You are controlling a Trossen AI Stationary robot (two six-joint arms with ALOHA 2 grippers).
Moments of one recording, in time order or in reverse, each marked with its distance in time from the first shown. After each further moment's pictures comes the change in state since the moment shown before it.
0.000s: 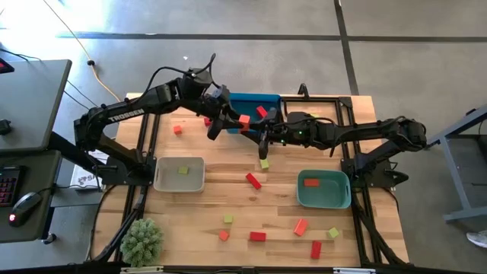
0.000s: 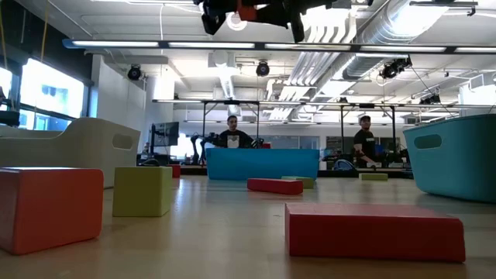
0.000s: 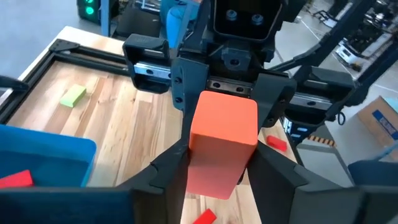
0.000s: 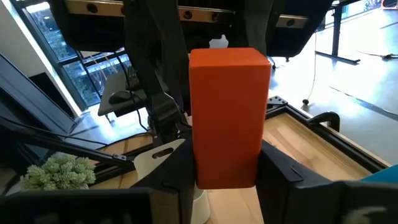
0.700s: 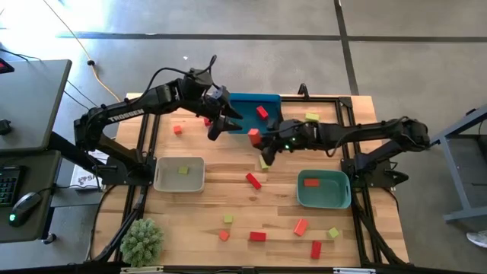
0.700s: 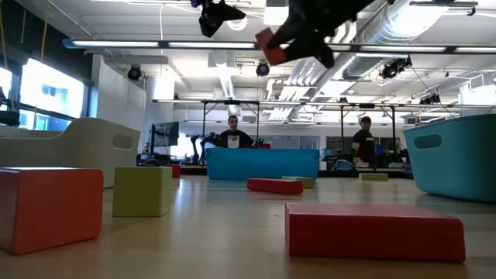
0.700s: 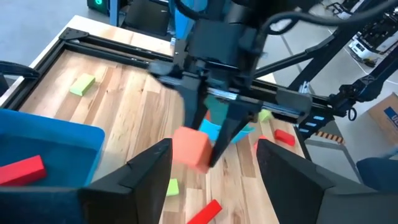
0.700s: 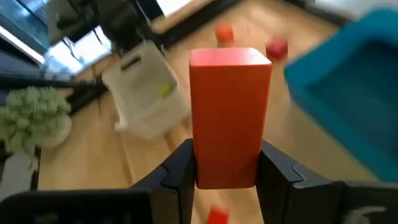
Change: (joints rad) left arm 0.009 0.000 0.000 -0.041 -0.030 0.013; right arm 0.033 -0.043 0.000 -0.480 0.000 0.276
